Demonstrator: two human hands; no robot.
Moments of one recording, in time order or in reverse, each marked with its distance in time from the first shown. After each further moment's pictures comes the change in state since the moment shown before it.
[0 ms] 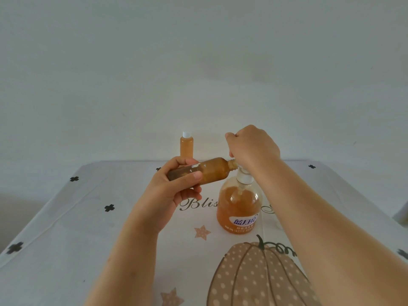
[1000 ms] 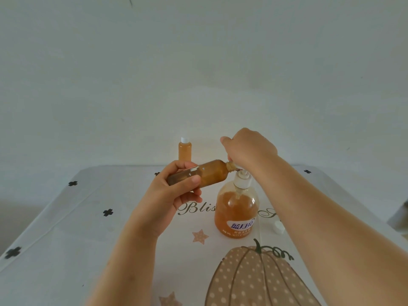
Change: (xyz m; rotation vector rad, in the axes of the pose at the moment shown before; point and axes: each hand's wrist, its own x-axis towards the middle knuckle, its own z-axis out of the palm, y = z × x) left_hand -0.001 0.000 0.004 -0.044 -0.031 0.030; right_hand 0.003 -0.006 -0.011 -0.117 -0.058 -0.021
